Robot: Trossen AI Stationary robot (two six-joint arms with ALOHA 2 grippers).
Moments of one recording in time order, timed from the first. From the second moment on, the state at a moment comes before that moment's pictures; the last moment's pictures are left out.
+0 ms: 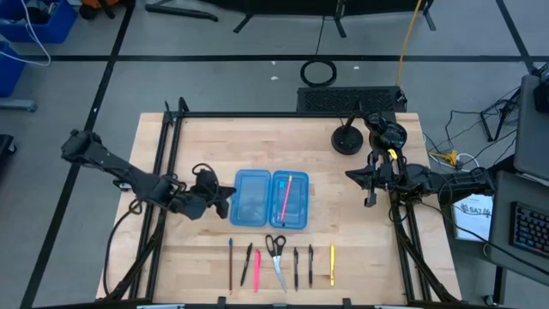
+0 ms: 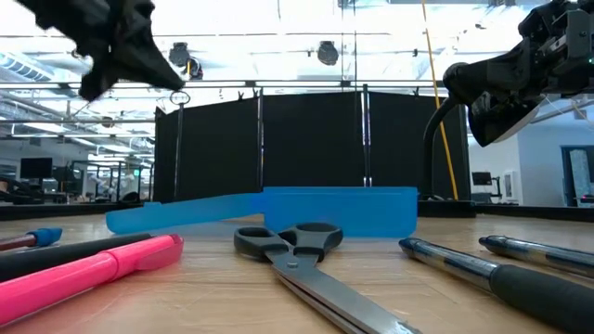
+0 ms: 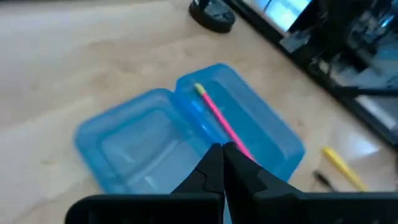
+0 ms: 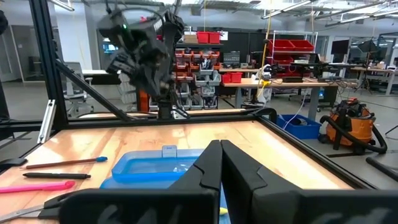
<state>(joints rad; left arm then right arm) -0.45 1.08 0.61 -0.22 -0.72 -1.06 0.09 0.04 0.01 0.13 0.26 -0.02</state>
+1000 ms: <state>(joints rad) -0.74 1.77 1.32 -1.23 -0.25 -2.25 0.09 0.04 0.01 0.09 0.26 -0.02</state>
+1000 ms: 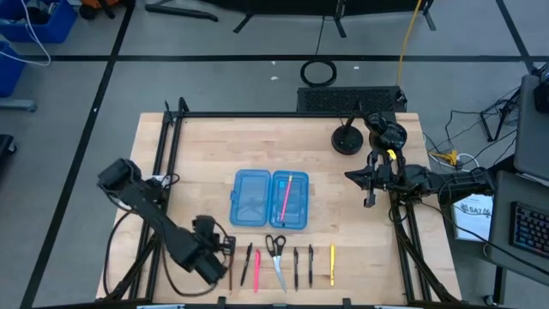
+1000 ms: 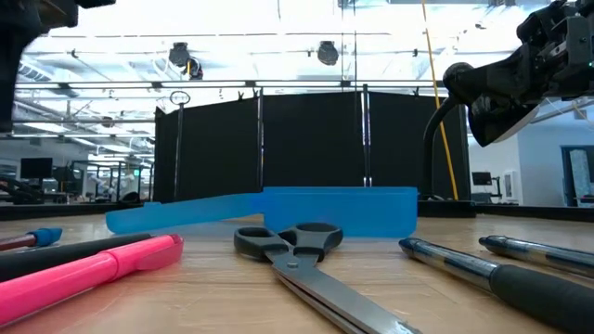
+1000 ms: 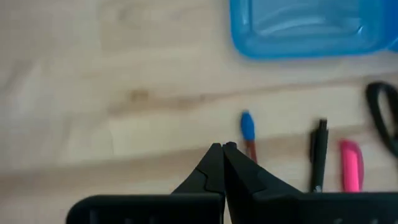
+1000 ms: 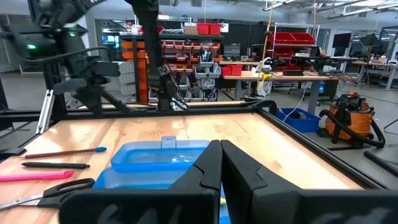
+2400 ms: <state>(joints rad) -0.54 1.84 1.18 -0.86 -0.07 -1.90 0.09 0.04 0.01 0.09 0.26 -0.01</state>
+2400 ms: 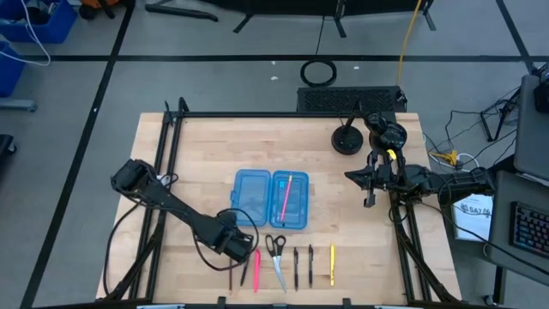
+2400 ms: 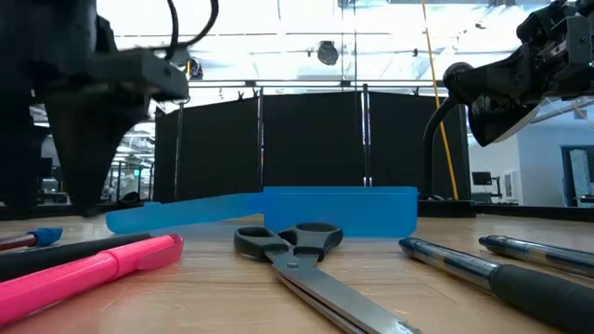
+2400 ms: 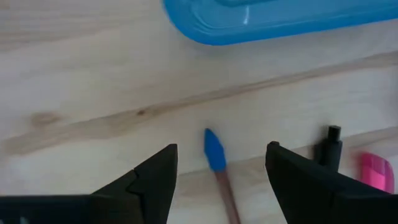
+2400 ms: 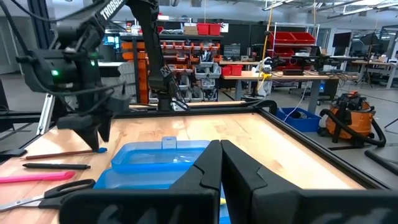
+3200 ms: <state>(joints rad) -0.53 1.84 1.06 -0.73 -0.02 -1.80 0.09 0.04 0.01 0.09 0.26 -0.02</state>
